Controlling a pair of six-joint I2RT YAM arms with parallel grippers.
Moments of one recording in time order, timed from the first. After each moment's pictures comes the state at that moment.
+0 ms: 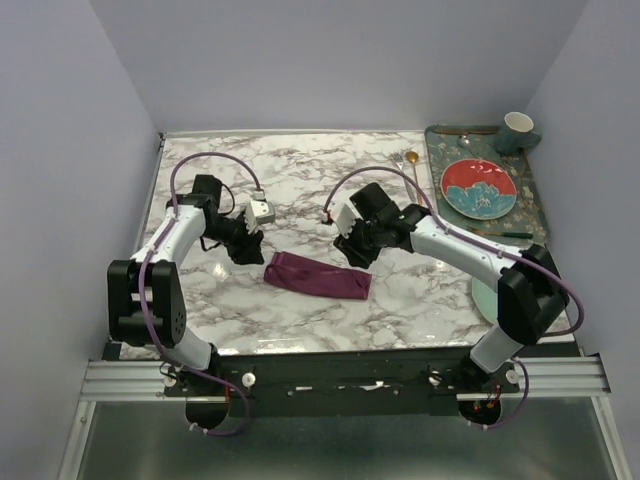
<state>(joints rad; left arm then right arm) -0.04 1.55 1.09 -0.91 0.82 1.04 0.74 1.63 1.20 -0.59 -0.19 -0.38</state>
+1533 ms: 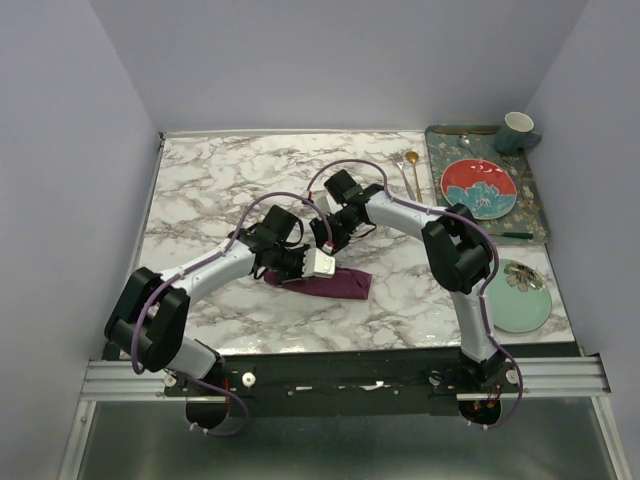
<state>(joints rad) -0.58 1.46 0.86 -0.48 0.55 0.99 0.66 2.16 1.61 -0.62 -0.60 -0.03</state>
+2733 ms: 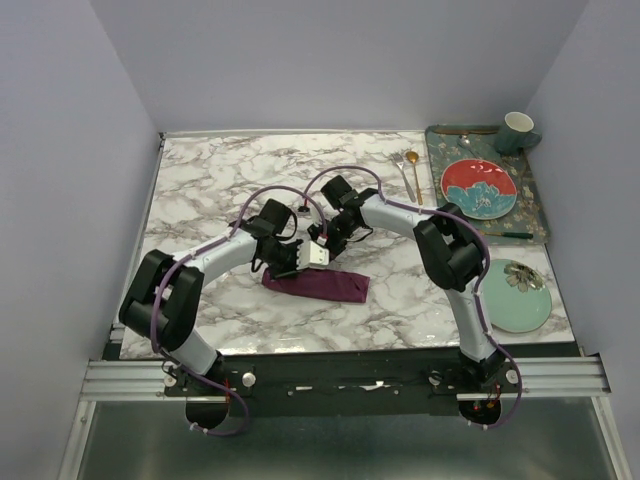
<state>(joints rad) -0.48 1.57 0.92 -0.56 0.52 1.03 0.68 2.21 1.62 -0.62 -0.68 -0.10</state>
